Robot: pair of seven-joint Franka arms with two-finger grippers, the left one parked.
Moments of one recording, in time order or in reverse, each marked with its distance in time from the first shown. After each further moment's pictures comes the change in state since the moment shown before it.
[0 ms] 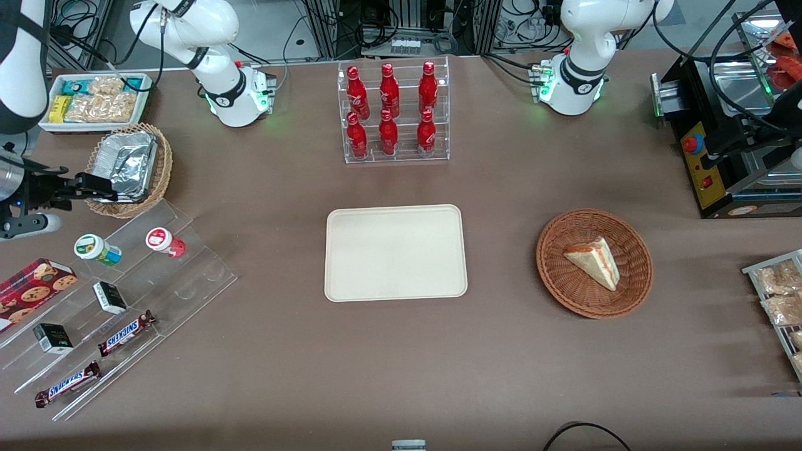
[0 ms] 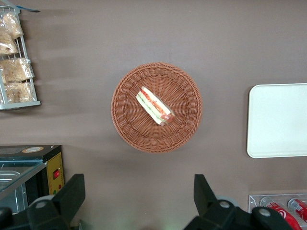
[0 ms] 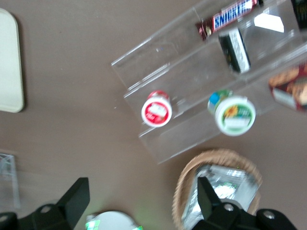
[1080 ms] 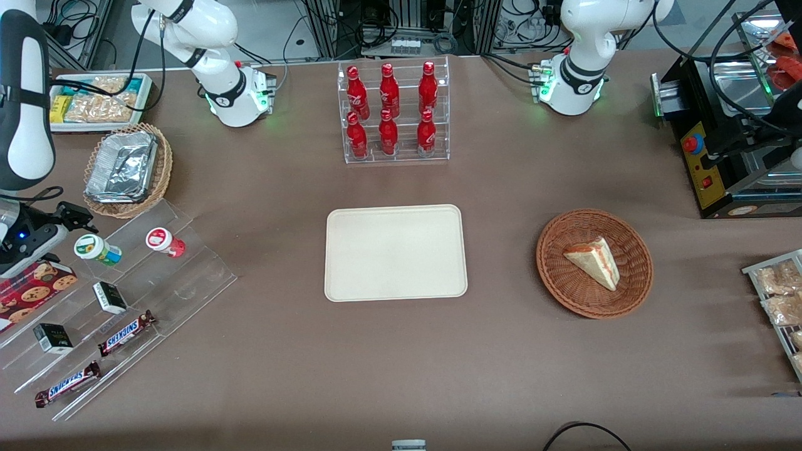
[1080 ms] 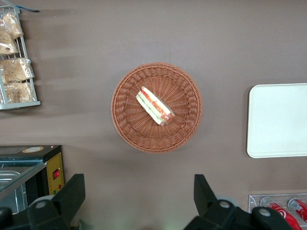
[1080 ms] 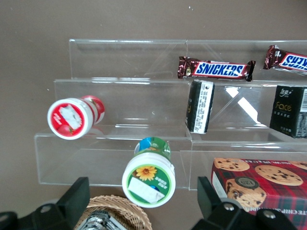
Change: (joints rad) arm -0.147 0.109 -0.004 -0.152 0.000 0.402 -0.652
